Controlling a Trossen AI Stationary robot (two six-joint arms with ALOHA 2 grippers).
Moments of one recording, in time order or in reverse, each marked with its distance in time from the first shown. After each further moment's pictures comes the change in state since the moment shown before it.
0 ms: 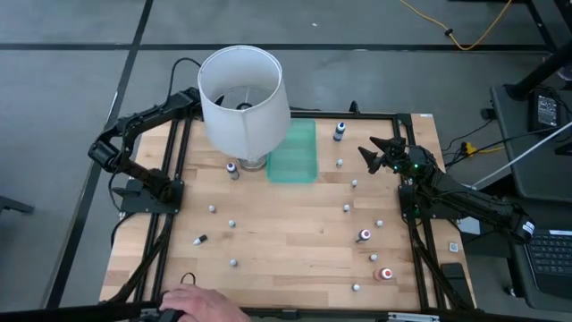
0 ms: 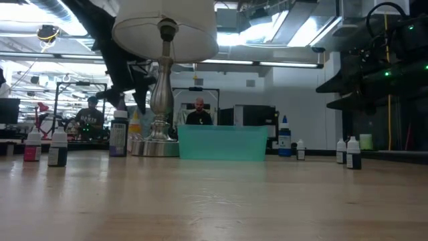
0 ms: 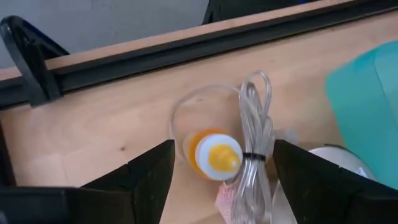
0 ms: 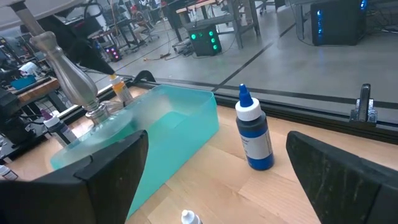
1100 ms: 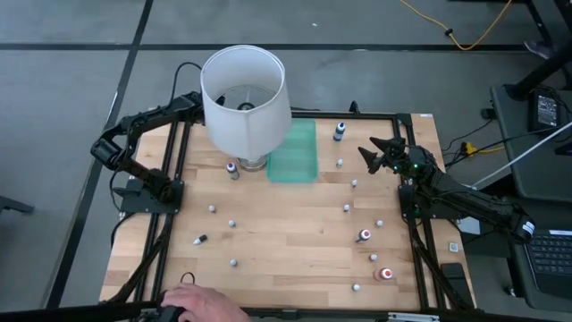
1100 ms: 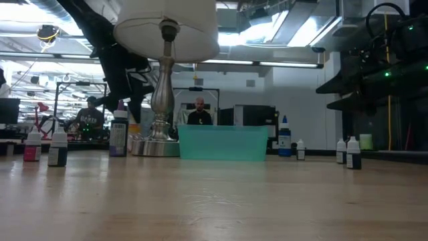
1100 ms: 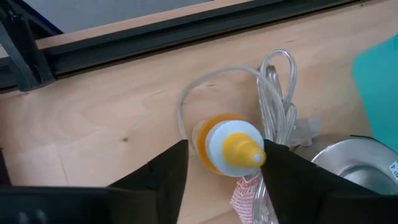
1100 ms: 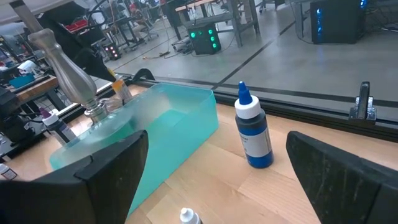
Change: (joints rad) left arm 0.013 0.026 -0.051 0.036 -0.006 0.016; right arm 0.000 0.000 0.000 -0.008 0.000 0.000
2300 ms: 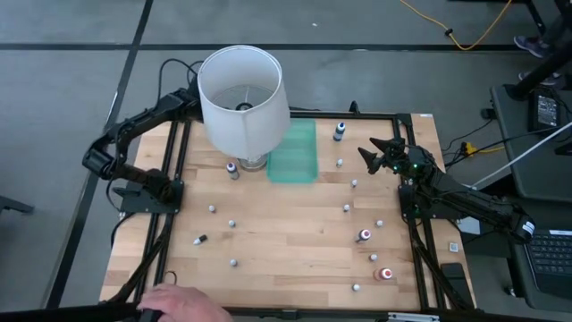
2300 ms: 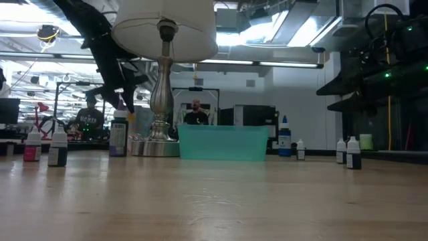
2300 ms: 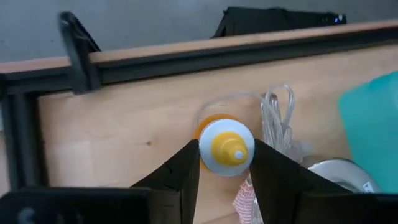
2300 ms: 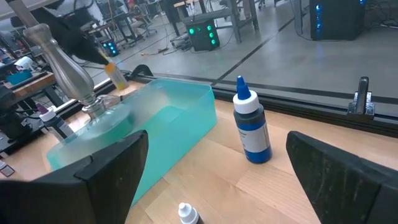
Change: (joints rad) left arm 0.077 -0.121 0.001 -0.034 0.009 -0.044; right arm 0.000 0.000 0.000 -0.017 0.000 0.000
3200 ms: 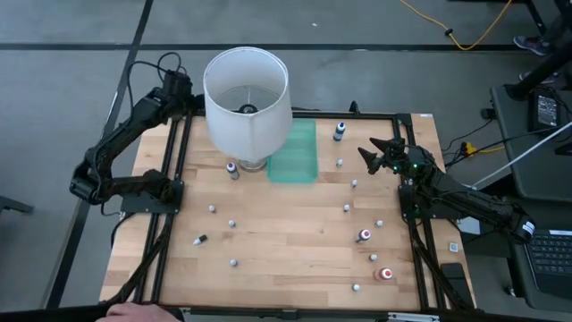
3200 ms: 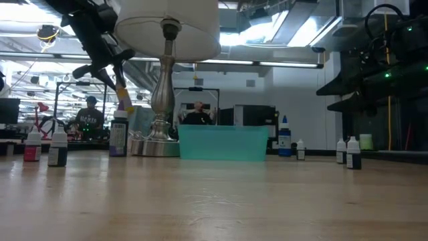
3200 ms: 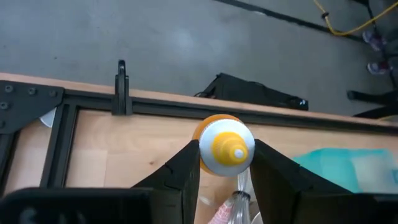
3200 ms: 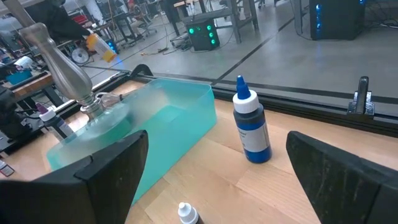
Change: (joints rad) left arm 0.077 -0.245 0.000 -0.010 -0.018 -0.191; right arm 0.000 0.000 0.000 -0.001 0.000 0.000
